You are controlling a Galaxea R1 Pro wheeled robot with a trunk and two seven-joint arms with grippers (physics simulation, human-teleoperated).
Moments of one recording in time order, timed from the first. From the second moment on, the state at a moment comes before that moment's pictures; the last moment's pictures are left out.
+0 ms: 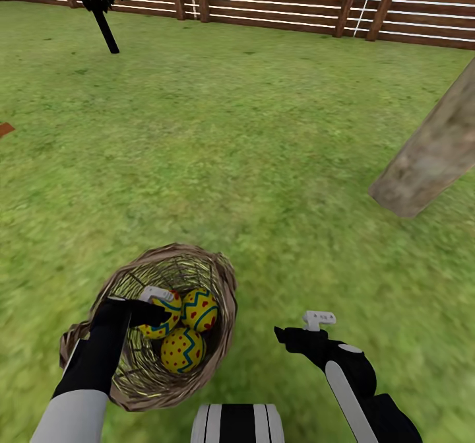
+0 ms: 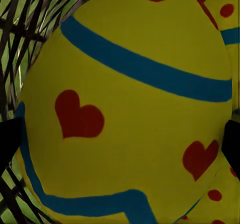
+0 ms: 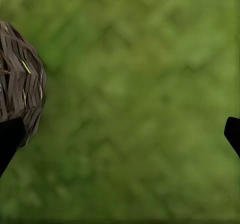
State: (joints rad) left arm -0.56 -0.06 0.26 -1.20 -0.72 0.79 -0.68; right arm -0.23 -0.03 0.22 -1.58 -0.44 0.79 -0.25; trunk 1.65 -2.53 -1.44
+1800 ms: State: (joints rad) left arm -0.56 -0.06 0.16 -1.24 -0.72 1.04 -0.78; right arm -0.23 -0.03 0.22 -1.58 -0.44 0.79 -0.25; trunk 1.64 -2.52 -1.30
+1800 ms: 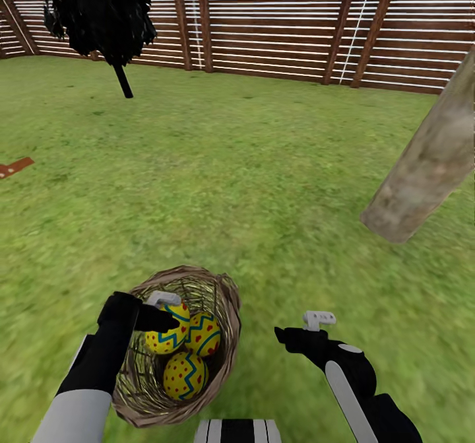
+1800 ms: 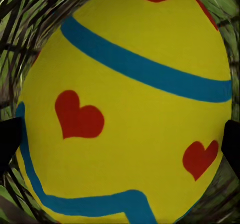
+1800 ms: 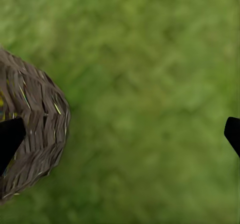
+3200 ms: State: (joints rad) left arm -0.56 -0.06 0.14 -1.22 -0.72 1.04 -0.80; right arm -0.23 -0.03 0.22 -1.58 -0.44 0.80 -0.25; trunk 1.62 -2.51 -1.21
